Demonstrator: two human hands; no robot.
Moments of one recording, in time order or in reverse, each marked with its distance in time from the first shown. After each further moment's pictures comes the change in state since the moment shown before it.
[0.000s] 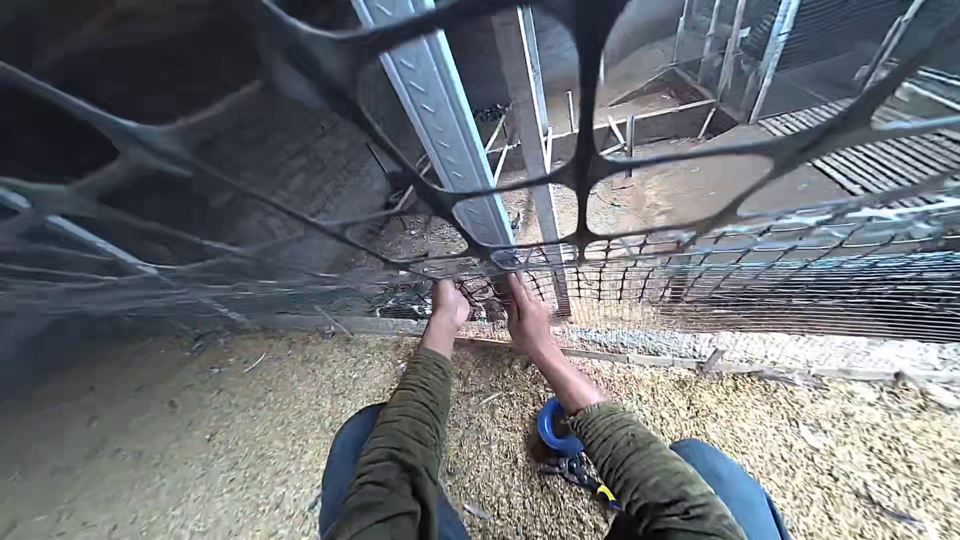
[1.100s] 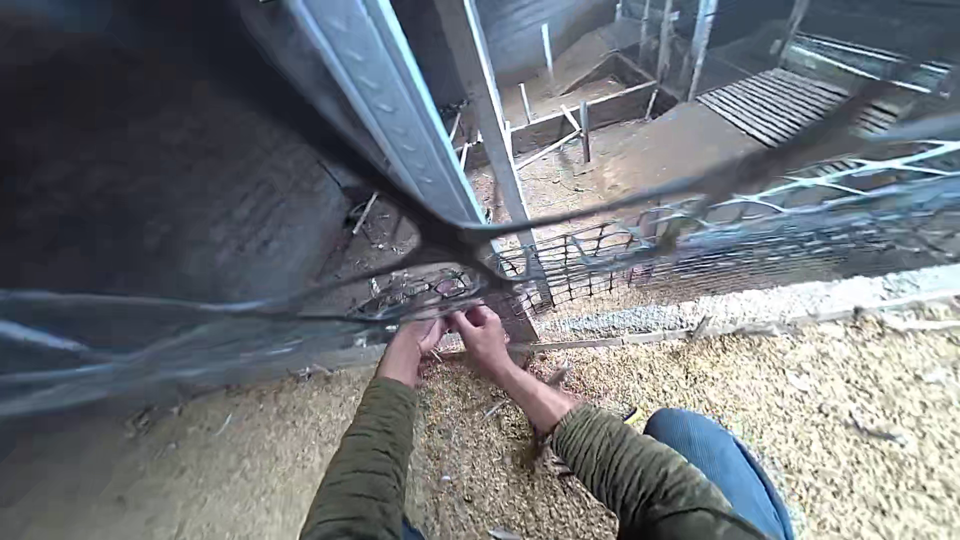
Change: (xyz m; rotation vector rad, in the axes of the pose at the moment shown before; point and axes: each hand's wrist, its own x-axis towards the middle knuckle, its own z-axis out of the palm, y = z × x) left_hand 0.002 0.039 -0.034 0.346 -0.378 -0.266; right_hand 0.004 -0.073 0.048 0.631 0.012 0.436
